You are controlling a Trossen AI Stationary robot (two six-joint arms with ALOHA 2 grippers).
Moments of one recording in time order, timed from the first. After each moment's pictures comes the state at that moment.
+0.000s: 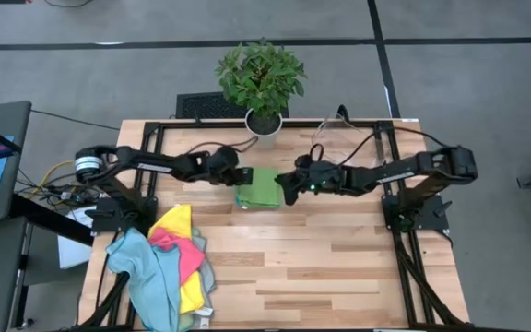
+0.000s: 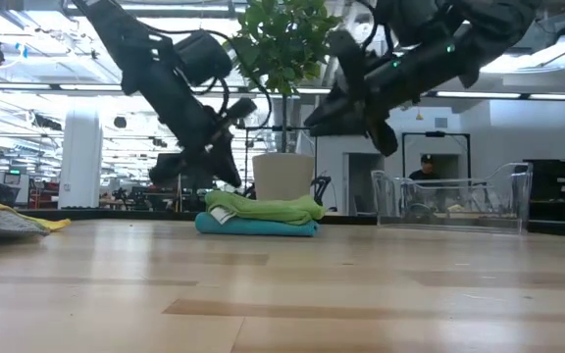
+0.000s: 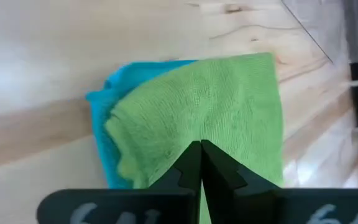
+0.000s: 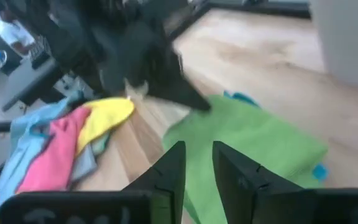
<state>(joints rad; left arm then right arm) 0.31 1.55 0.77 -0.03 0.01 -1.07 -0.06 1.52 0.71 0.39 0.19 0.59</state>
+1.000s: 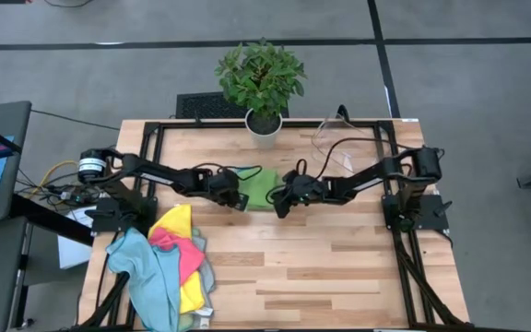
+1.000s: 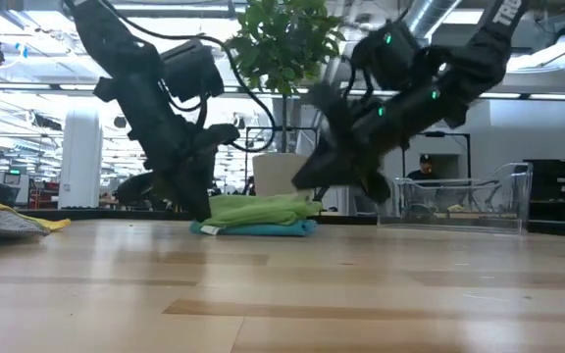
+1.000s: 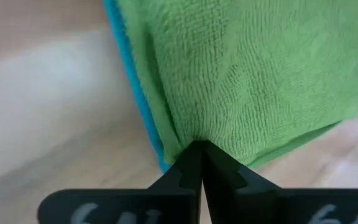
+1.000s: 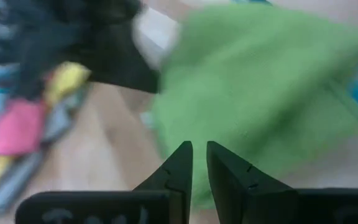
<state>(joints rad) 0.16 1.59 0.70 -0.10 -0.03 -0.99 -0.04 1.78 0.73 0.50 0.10 0.68</state>
